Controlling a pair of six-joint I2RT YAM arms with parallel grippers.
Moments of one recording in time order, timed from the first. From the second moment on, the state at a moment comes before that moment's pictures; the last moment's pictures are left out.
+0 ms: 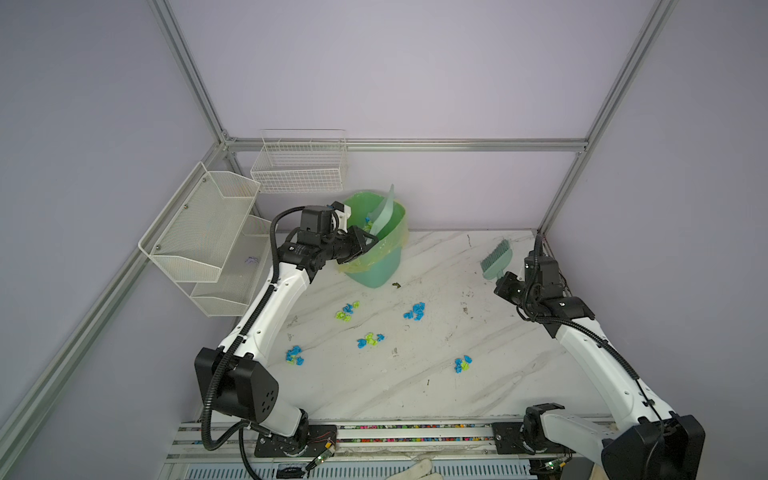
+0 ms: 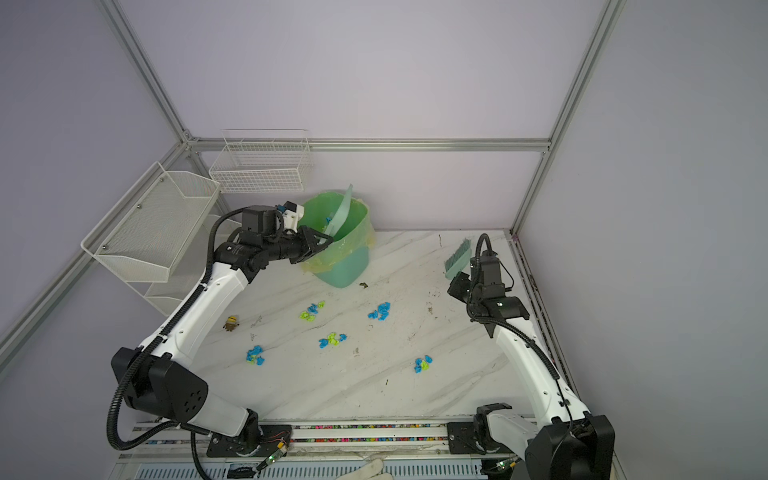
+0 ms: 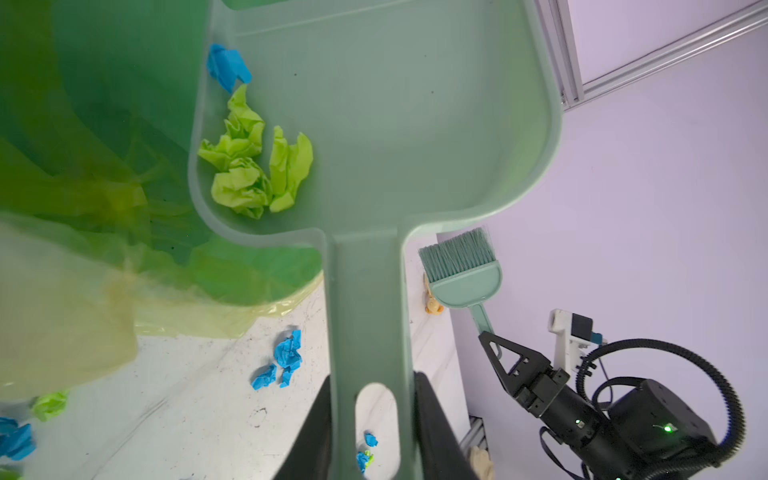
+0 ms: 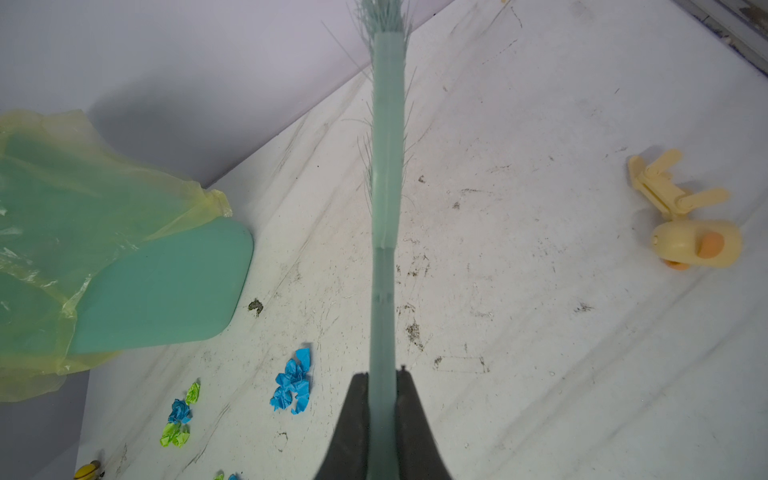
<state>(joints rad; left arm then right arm) -0.21 1.53 1.50 -0.50 0.58 -0.75 0.17 1.12 0.97 -0.51 -0.01 0.64</state>
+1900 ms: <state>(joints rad) -0.17 1.28 1.24 -0.17 0.90 -1.07 0.17 1.09 1.04 -0.54 -0.14 0.58</state>
